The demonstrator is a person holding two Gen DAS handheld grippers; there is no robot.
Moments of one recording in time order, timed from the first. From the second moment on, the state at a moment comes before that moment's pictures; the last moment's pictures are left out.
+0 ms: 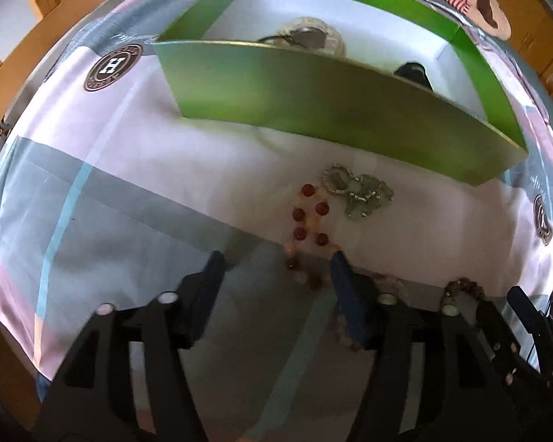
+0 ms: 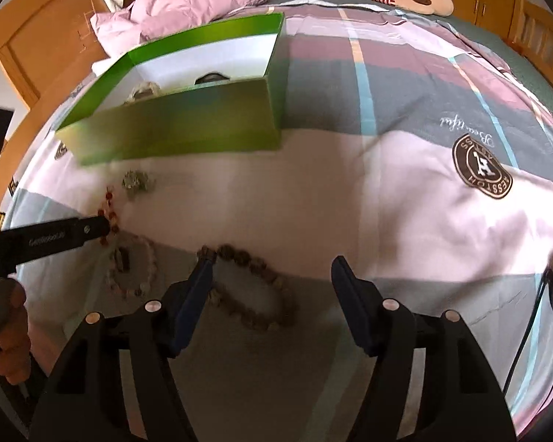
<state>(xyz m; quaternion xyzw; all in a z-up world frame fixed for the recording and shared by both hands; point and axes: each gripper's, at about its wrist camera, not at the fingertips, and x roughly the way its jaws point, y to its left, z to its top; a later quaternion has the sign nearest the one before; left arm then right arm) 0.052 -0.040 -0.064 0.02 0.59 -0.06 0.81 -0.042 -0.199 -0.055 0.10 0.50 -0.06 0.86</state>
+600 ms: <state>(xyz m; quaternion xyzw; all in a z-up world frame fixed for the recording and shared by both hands) 0.056 -0.056 -0.076 0.06 0.60 -0.06 0.80 -0.034 -0.170 -0.082 0.06 0.54 -0.06 0.84</state>
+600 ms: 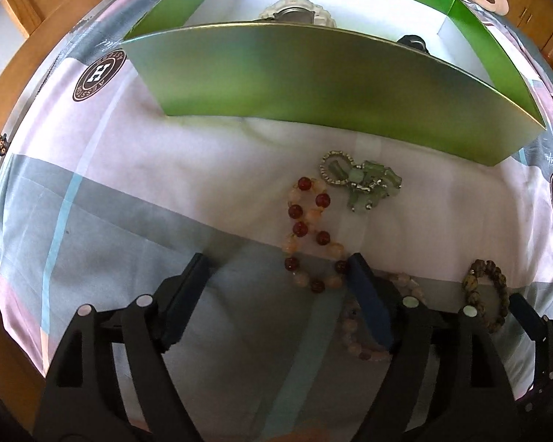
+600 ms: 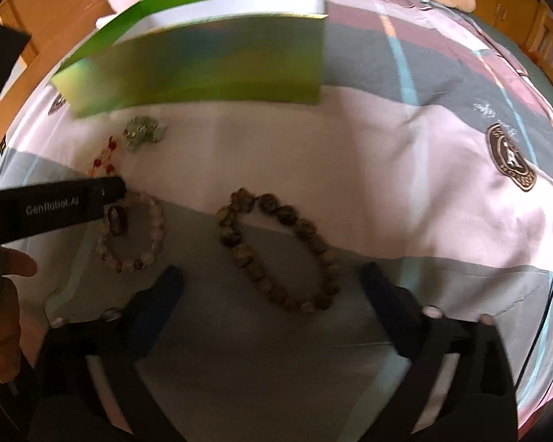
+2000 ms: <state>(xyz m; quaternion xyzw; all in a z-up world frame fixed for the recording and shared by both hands) 0.063 -0.038 -0.072 0.02 0.59 -0.08 0.81 -0.053 -0.184 -0.070 0.01 0.49 -0.09 0.87</state>
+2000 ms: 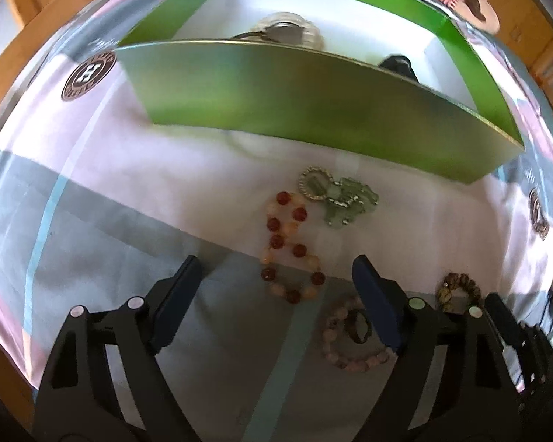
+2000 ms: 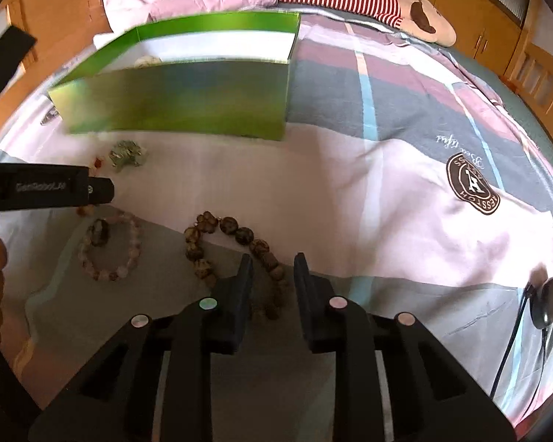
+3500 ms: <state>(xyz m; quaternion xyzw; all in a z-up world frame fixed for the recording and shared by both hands) 0.052 0.003 -0.034 -0.01 0.53 -0.01 0.85 -0.040 -0.161 0.005 0.02 0.42 -0.04 0.91</state>
